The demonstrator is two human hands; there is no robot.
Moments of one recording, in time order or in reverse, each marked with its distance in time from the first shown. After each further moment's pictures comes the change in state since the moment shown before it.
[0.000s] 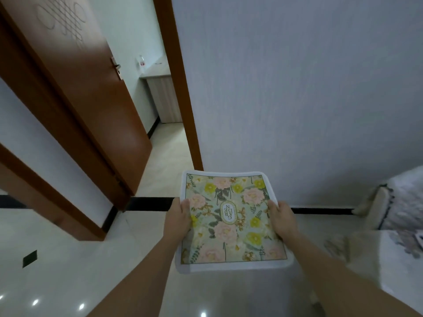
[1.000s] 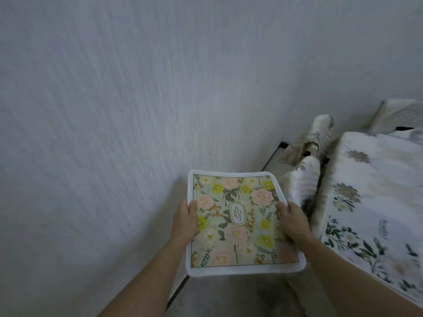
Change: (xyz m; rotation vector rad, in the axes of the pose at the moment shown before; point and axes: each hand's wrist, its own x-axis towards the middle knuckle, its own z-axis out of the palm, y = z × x) left_hand 0.304 0.349 0.391 -0.099 -0.913 0.526; right_hand 0.265 0.019 -0.235 0.133 0.921 0.499
